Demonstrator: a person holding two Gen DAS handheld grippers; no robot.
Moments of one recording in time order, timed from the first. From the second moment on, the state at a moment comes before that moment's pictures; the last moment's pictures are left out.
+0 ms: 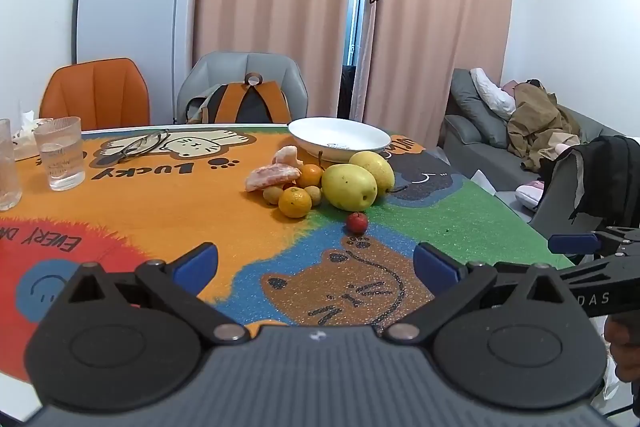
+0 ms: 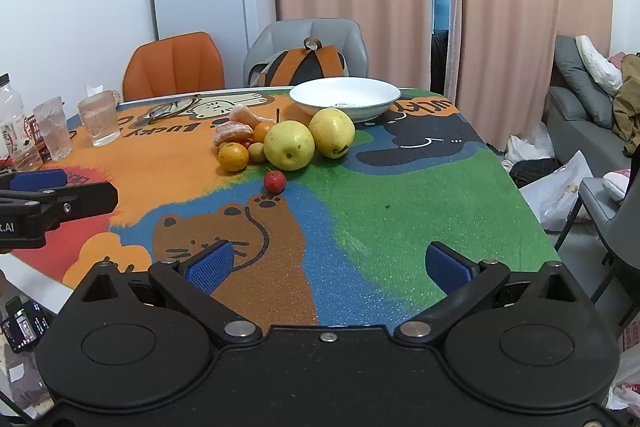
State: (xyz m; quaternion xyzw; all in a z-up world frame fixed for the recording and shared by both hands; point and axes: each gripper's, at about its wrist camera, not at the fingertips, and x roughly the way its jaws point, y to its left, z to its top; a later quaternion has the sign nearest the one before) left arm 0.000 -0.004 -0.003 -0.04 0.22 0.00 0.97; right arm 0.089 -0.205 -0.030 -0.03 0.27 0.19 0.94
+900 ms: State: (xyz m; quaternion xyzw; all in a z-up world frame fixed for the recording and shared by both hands) left arm 0.001 -0.003 -0.003 -0.04 0.23 0.00 0.97; right arm 0.090 -0.205 -0.032 -0.02 0.27 0.19 0.95
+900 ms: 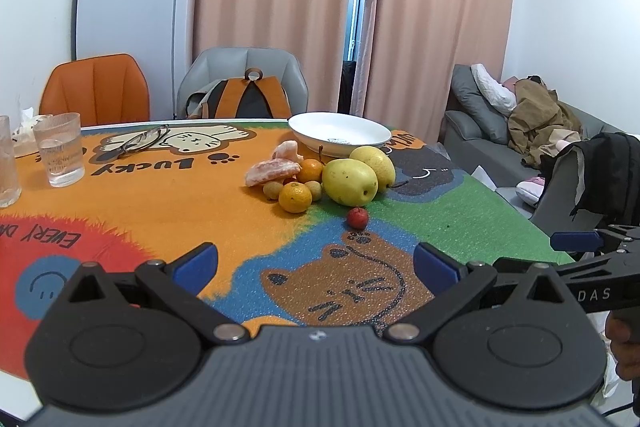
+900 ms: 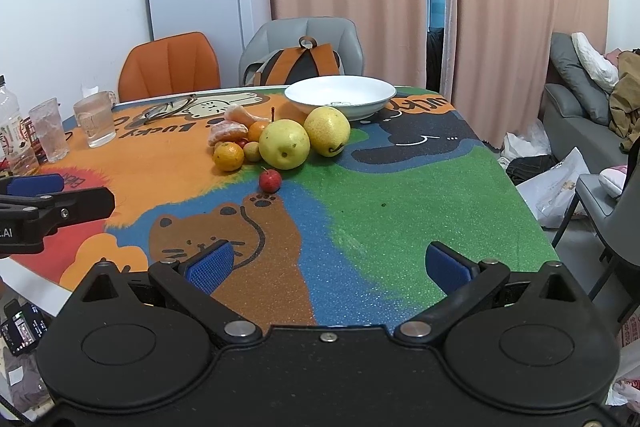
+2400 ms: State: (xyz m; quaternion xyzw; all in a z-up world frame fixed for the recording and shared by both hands) left arm -0.001 -0.006 -0.003 -0.04 0.22 0.01 0.97; right arm 0.090 -0.204 -0.033 -0.03 0.26 0.19 0.95
